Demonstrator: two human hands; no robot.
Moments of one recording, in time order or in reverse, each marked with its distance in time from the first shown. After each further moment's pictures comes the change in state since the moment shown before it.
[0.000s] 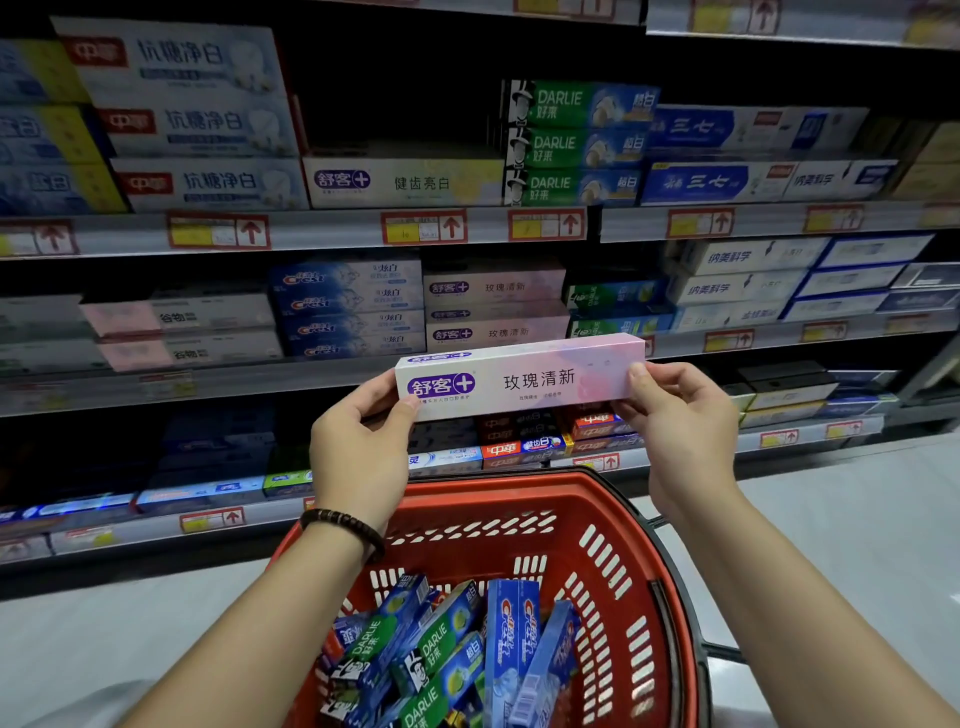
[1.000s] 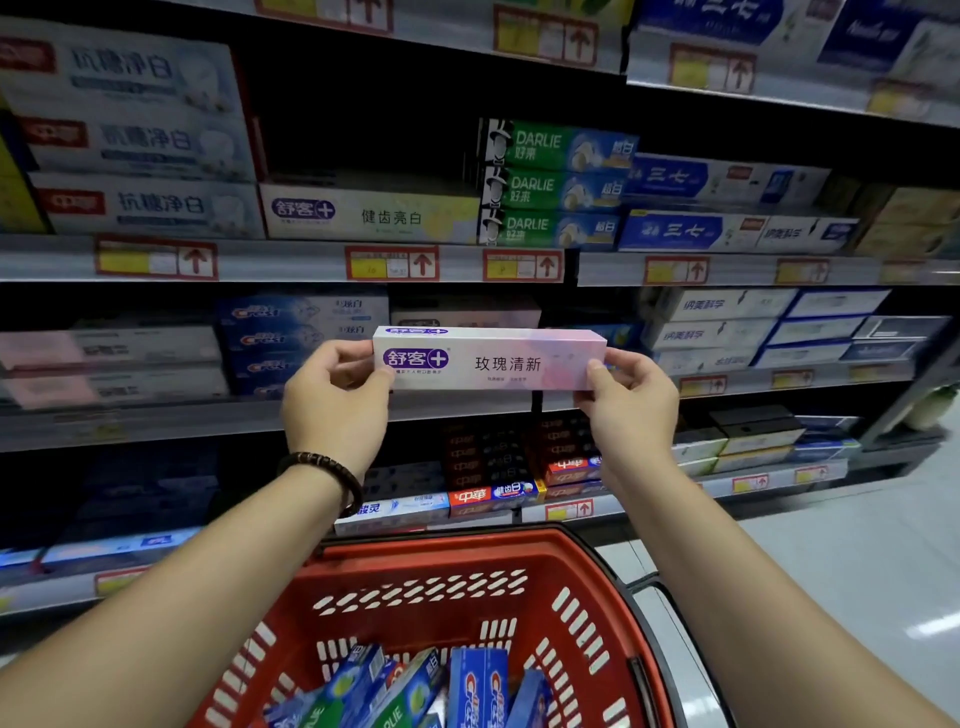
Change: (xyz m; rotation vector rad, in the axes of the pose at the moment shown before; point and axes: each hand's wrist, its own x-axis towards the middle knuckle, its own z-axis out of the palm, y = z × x) left_hand 0.084 0.014 0.046 0.009 0.130 0.044; right_hand 0.079 0.007 0.050 -0.102 0.071 -0.023
